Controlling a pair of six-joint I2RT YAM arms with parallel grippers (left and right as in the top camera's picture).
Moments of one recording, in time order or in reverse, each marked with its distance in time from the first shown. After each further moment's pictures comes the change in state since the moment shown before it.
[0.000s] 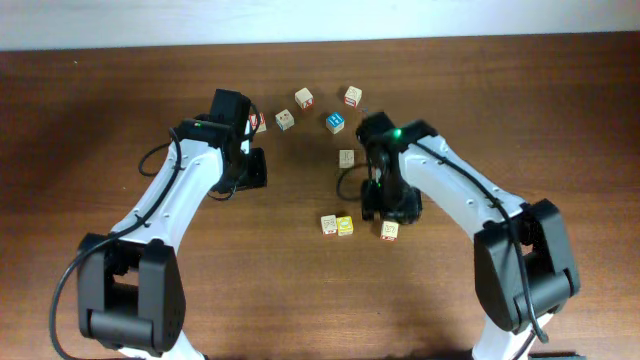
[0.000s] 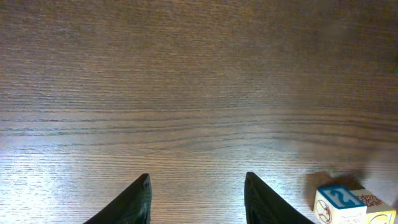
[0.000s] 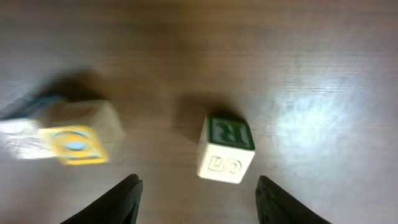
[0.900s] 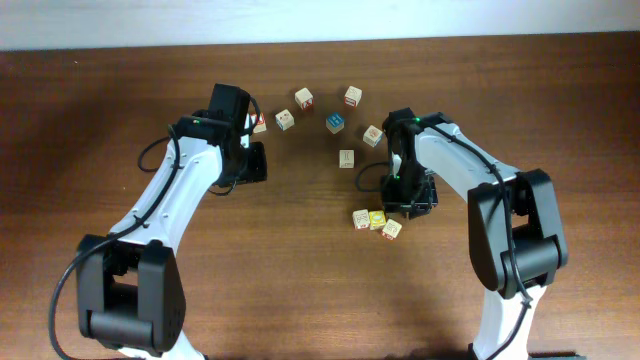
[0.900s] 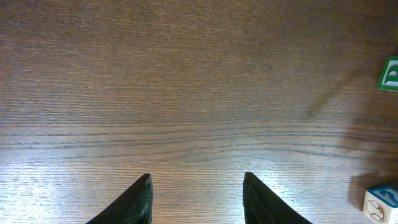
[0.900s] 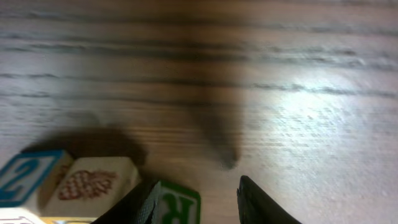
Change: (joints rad) left arm 0.000 0.000 0.026 0.014 -0.008 0.004; right arm -0.142 0.157 0.058 0.013 -0.033 -0.170
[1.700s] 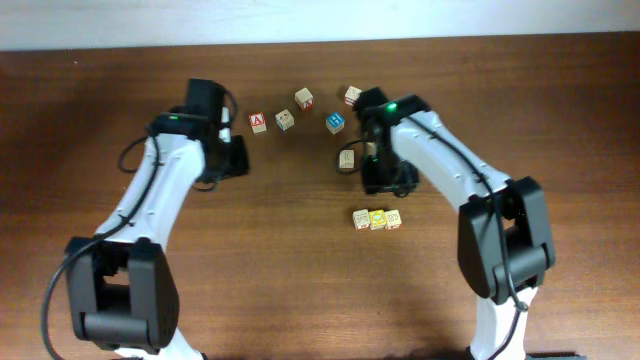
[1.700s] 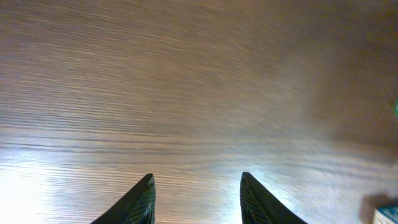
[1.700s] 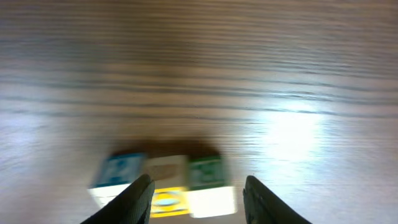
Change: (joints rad) left arm 0.068 0.000 0.014 -0.002 -0.004 0.008; right arm 0.086 0.000 0.200 -0.097 0.125 0.079
